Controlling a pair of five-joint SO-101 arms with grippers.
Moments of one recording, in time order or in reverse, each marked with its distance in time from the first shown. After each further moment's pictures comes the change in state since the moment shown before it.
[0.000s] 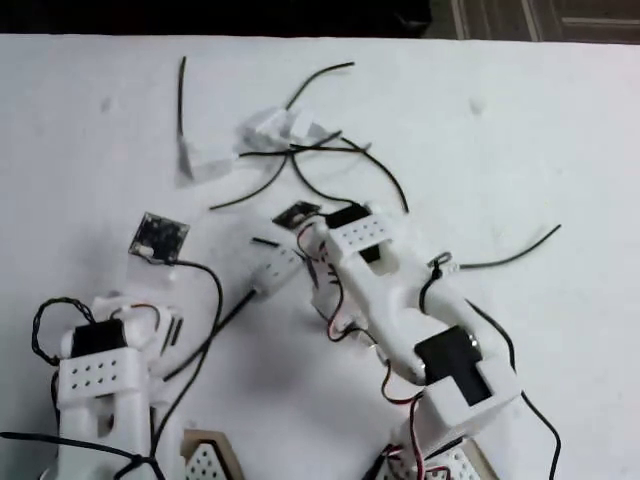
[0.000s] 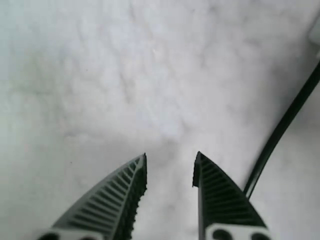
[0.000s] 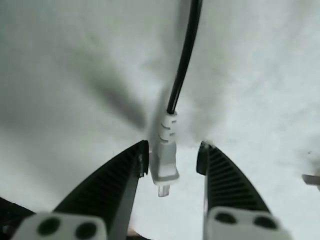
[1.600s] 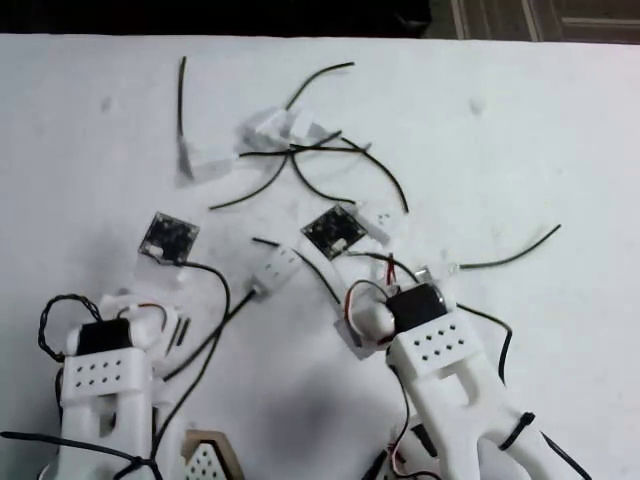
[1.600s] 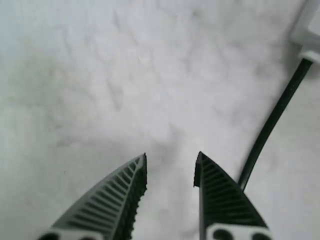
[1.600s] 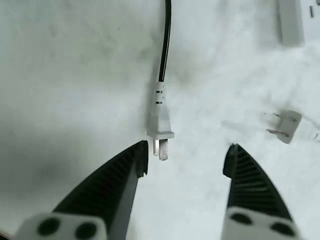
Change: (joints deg) left arm 2.8 0.0 0.0 0.0 0.0; right arm 1.1 -50.5 30.0 -6.8 -2.8
